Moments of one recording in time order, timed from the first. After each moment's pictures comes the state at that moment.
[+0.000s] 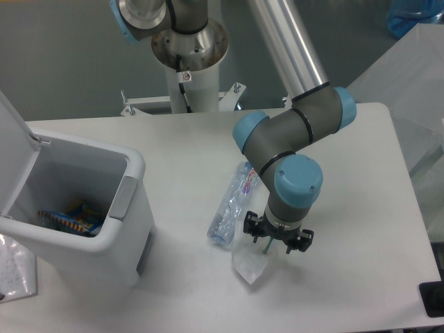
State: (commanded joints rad) arm 2.49 -2.19 -1.48 -1.05 1.57 0.83
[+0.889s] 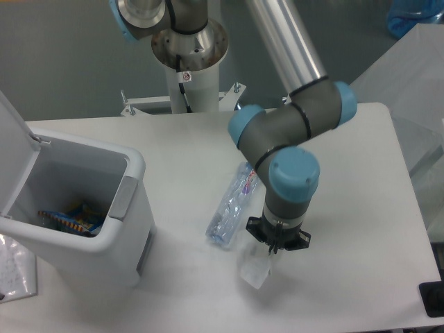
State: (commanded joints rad) arm 2.50 -2.05 -1.36 -1.06 1.35 0.77
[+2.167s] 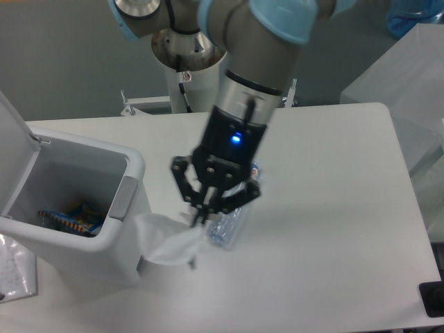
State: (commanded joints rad) arm 2.37 -1.82 -1.31 -1.05 0.97 0.35
